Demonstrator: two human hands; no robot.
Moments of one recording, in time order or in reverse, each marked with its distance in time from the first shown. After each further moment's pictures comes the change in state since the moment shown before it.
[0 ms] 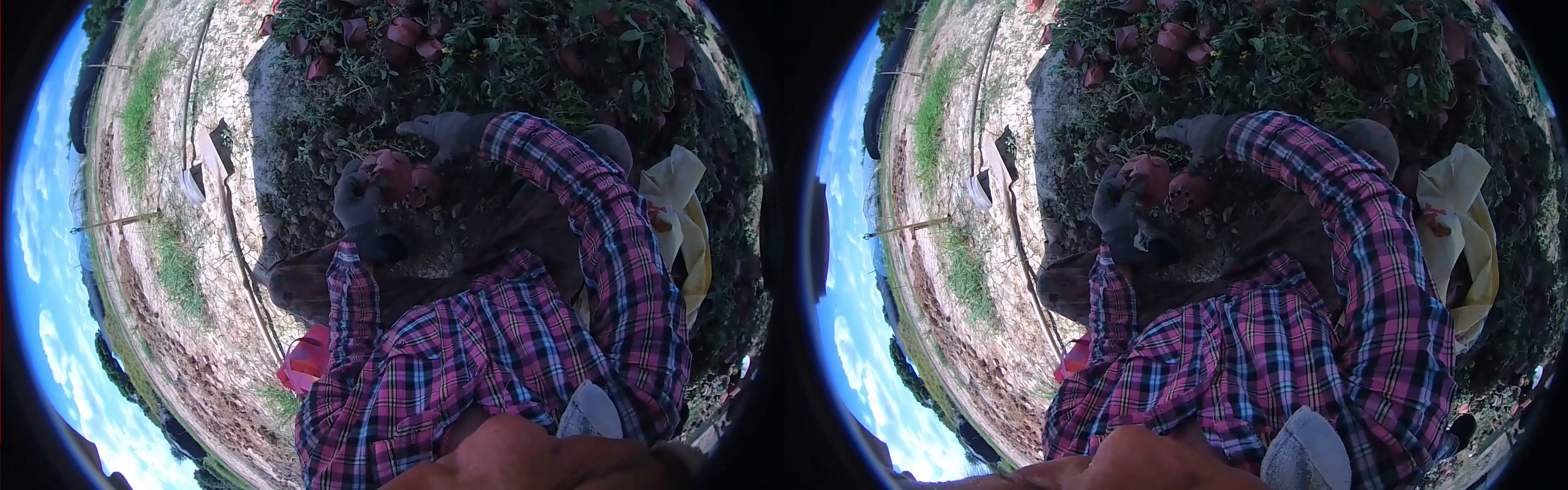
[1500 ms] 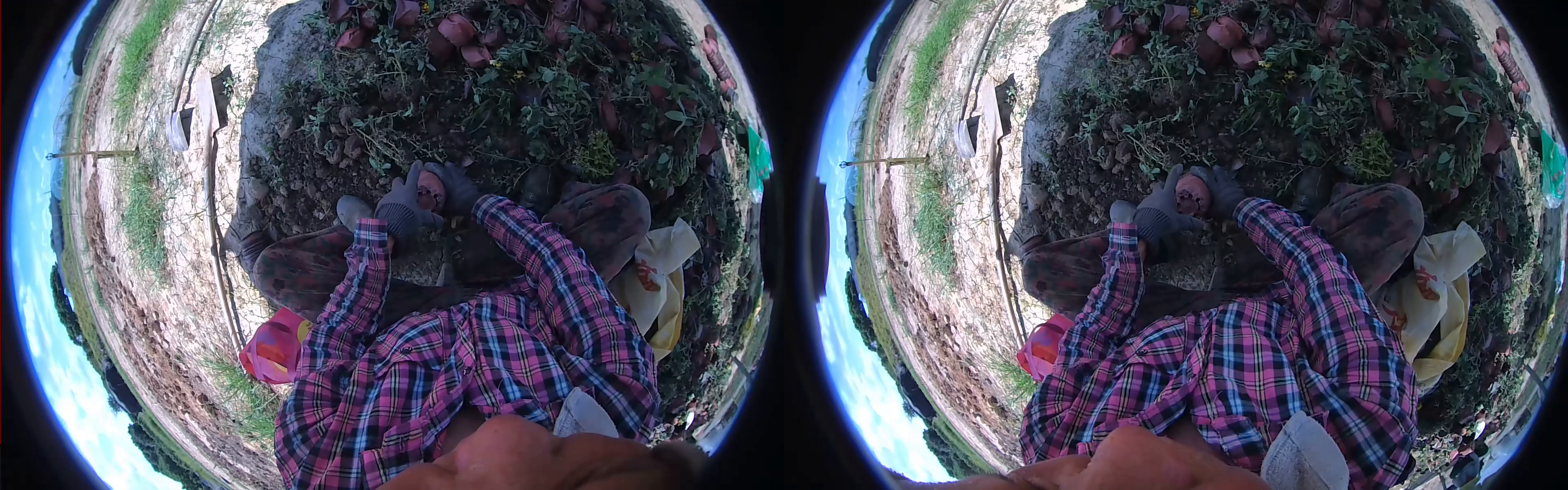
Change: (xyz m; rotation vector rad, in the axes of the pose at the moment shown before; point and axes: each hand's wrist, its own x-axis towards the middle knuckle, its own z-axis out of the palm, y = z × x) left_hand 0.000 0.027 0.015 0.804 -0.880 -0.473; right_hand 0.035 0.007 0.155 0.241 0.150 0.297
